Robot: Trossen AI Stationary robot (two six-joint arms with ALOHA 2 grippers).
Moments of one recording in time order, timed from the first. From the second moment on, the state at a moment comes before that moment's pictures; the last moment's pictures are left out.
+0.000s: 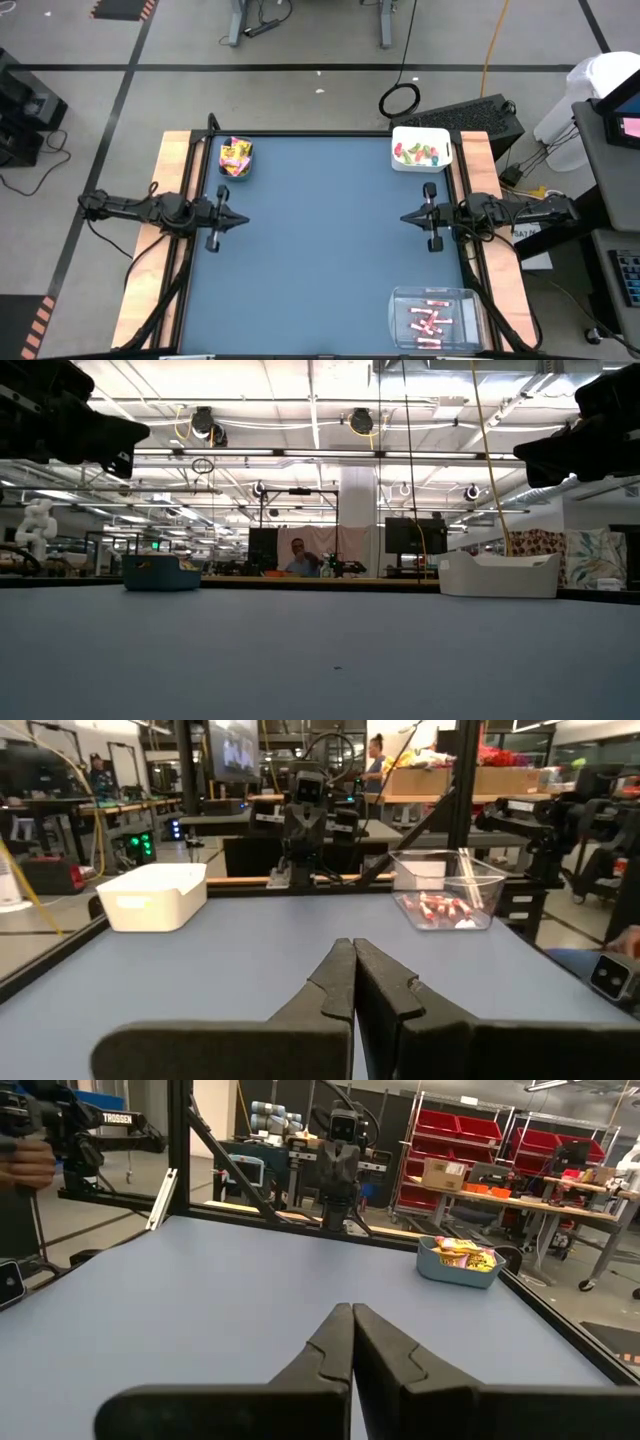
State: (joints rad) left arm -0.16 0.00 0.01 0.02 -0.06 0.02; right arm 0.10 0.04 0.02 0.03 0.05 -0.12
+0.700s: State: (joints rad) left arm -0.12 0.00 0.01 0.01 -0.01 0.01; right arm 0.10 0.04 0.02 0.03 0.05 -0.12
